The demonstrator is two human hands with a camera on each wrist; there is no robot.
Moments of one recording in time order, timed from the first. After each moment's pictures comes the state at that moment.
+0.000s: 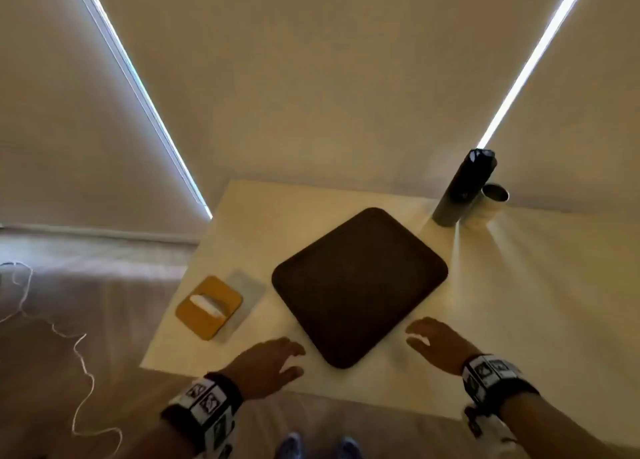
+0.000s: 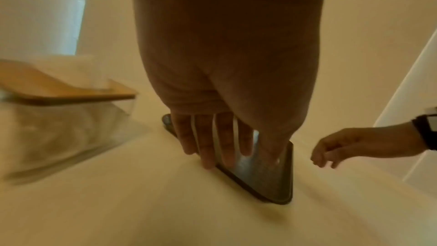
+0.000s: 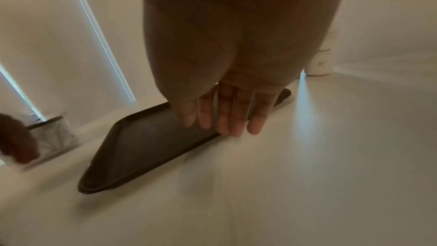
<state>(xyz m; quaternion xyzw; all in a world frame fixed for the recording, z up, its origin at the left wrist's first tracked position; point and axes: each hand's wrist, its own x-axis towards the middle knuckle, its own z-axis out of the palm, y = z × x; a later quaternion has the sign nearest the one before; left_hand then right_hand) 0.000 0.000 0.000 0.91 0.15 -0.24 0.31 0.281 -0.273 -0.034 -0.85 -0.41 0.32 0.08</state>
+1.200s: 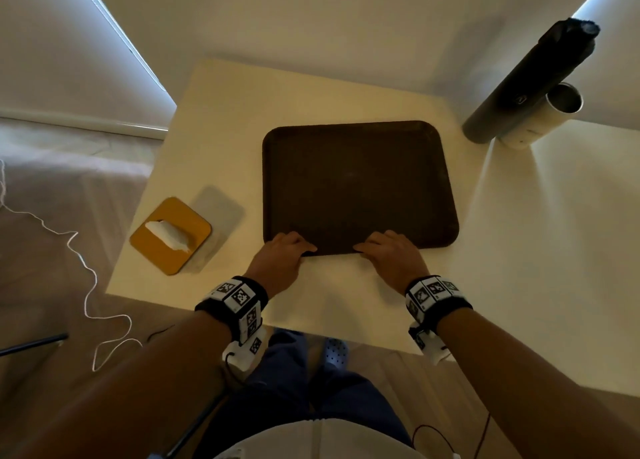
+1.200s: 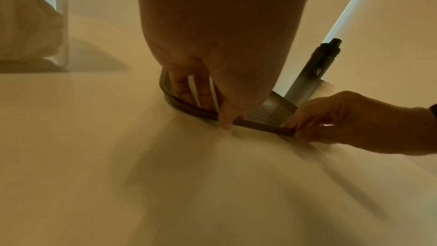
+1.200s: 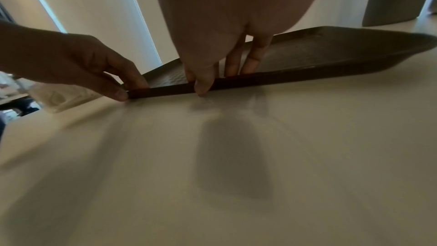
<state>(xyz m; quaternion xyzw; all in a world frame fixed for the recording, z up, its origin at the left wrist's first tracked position) 0.095 0.009 -0.094 0.93 0.20 -0.10 0.28 0.286 -0.183 -0.097 -0.80 -0.57 0.14 0.12</state>
